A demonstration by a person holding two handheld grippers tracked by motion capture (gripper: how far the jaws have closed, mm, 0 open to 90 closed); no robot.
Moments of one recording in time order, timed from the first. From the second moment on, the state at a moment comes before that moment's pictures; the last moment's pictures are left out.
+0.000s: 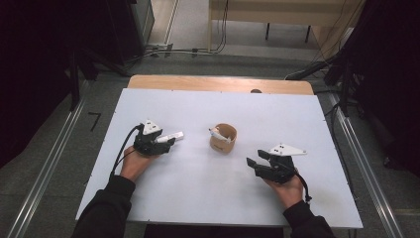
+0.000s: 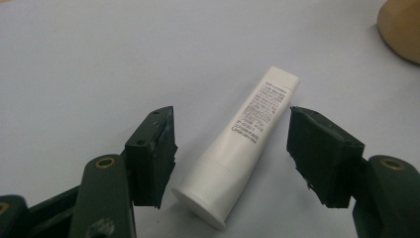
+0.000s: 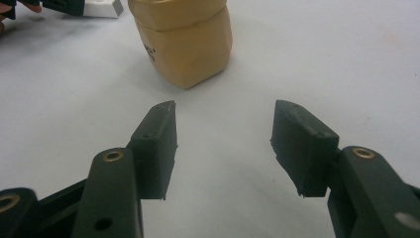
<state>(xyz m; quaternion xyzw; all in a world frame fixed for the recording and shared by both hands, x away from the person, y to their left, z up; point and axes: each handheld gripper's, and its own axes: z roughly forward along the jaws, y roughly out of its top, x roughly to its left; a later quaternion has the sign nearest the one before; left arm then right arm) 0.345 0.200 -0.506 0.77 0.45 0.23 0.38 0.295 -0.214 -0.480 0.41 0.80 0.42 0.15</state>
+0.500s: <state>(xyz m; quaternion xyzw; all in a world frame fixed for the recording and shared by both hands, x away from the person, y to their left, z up) 0.345 0.194 -0.509 0.78 0.45 0.23 0.37 0.295 -0.214 -0.481 0.41 0.79 0.43 0.15</state>
